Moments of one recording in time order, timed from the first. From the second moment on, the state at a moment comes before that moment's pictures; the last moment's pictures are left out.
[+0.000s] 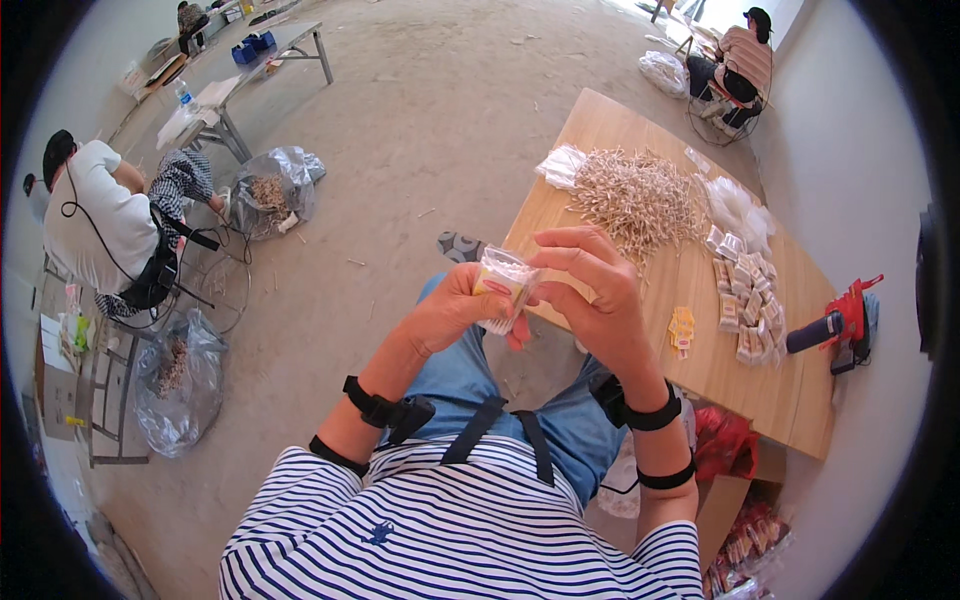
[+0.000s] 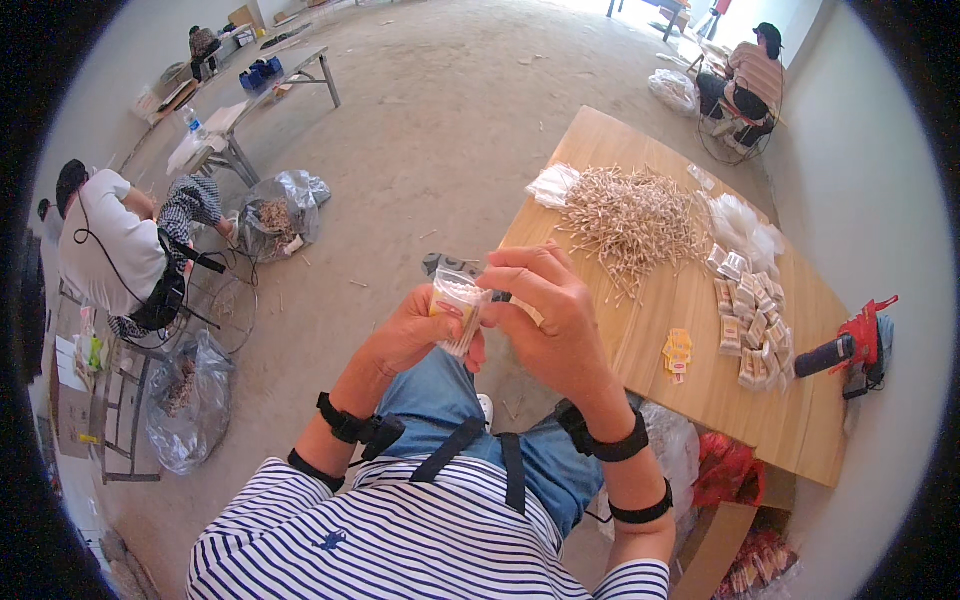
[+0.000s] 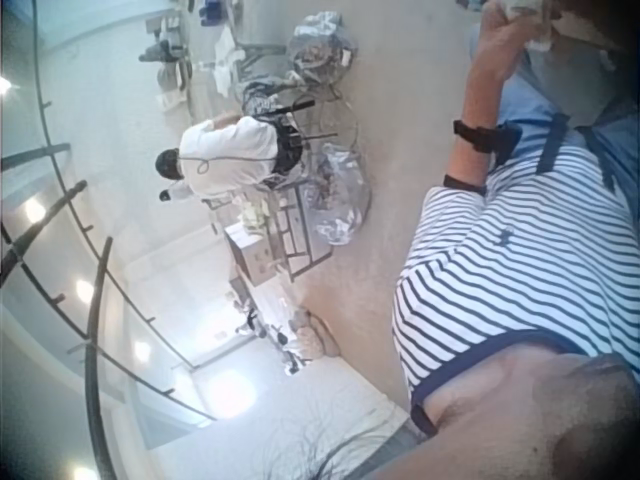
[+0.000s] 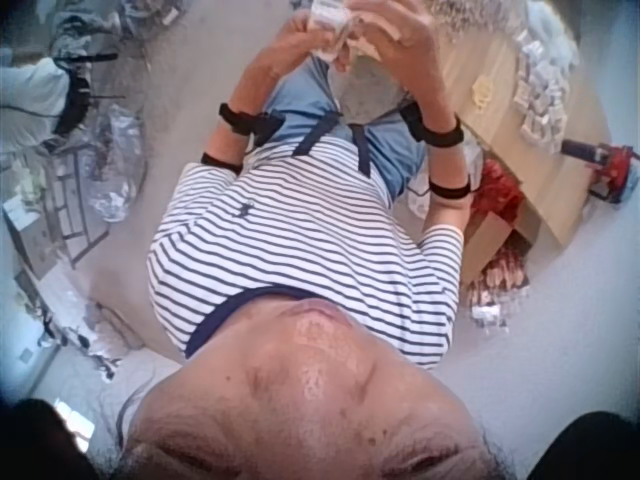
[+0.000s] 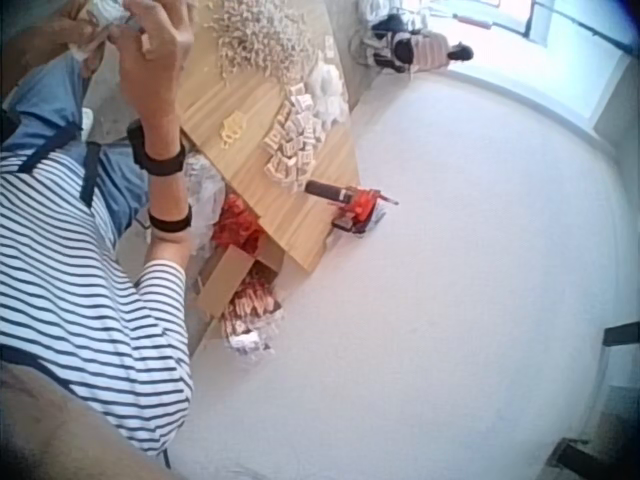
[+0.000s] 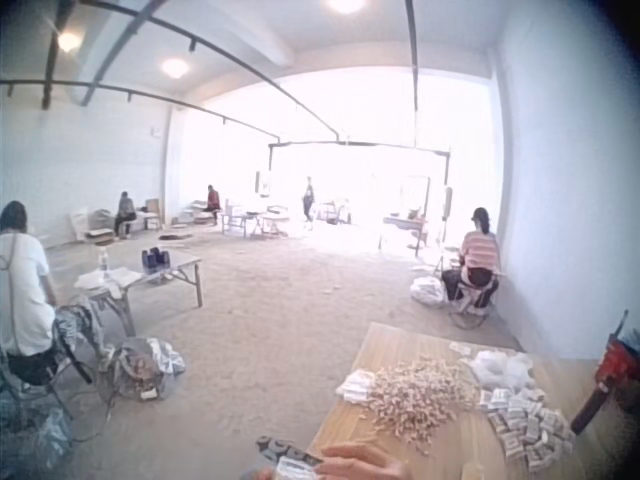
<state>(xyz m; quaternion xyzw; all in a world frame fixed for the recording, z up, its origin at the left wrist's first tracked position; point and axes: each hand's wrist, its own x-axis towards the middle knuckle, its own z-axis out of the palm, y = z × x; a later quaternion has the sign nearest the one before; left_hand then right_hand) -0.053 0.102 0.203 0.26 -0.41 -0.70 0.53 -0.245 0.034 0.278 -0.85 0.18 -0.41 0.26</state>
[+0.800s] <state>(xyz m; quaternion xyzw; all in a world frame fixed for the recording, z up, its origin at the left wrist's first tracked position) -0.057 0.105 0.215 0.30 -0.43 -0.70 0.49 -0.248 0.036 0.271 -0.81 0.21 -0.42 0.35</state>
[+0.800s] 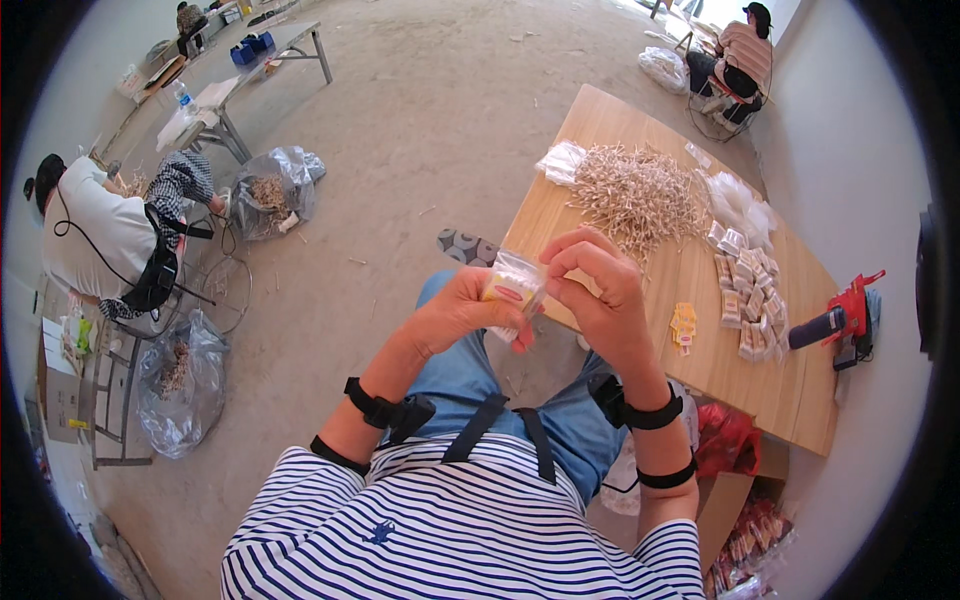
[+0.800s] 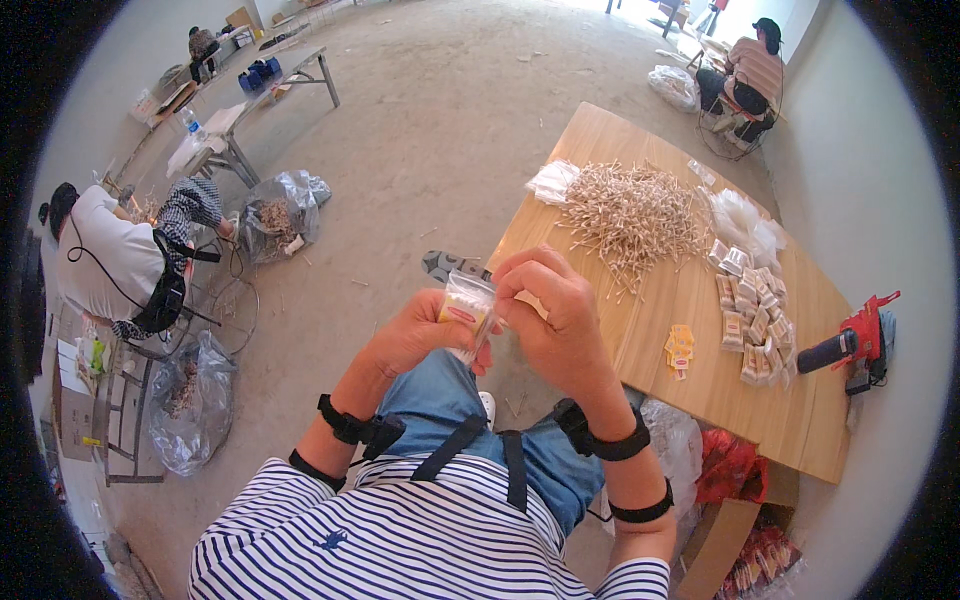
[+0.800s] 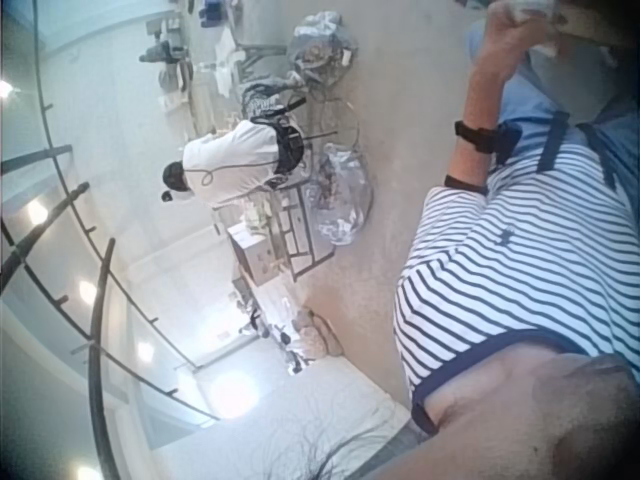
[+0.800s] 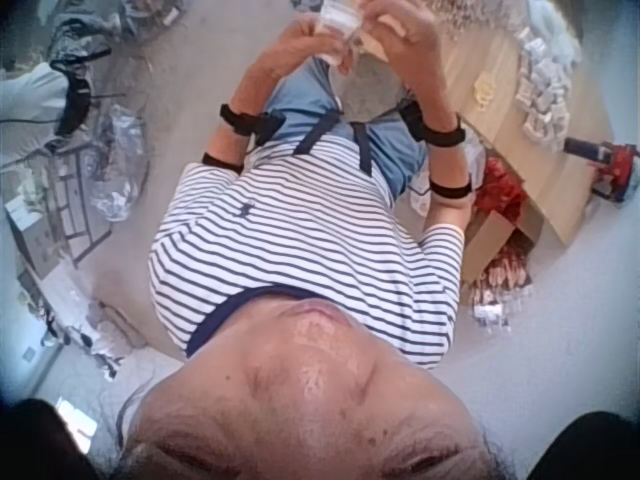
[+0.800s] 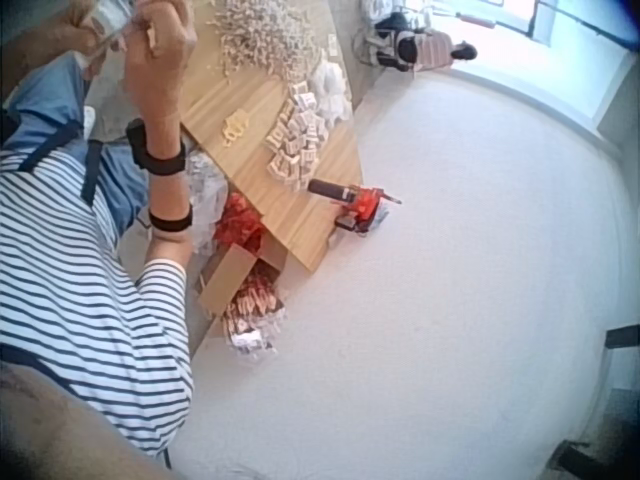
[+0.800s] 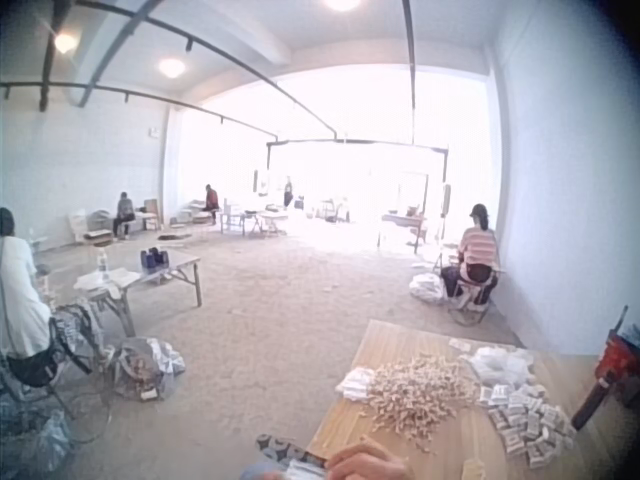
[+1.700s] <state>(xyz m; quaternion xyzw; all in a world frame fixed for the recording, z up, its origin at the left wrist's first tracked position) -0.056 0.099 0.212 0.36 -0.46 -0.58 0.57 -0.241 0.047 0.264 -0.78 0.34 -0.37 0.38</state>
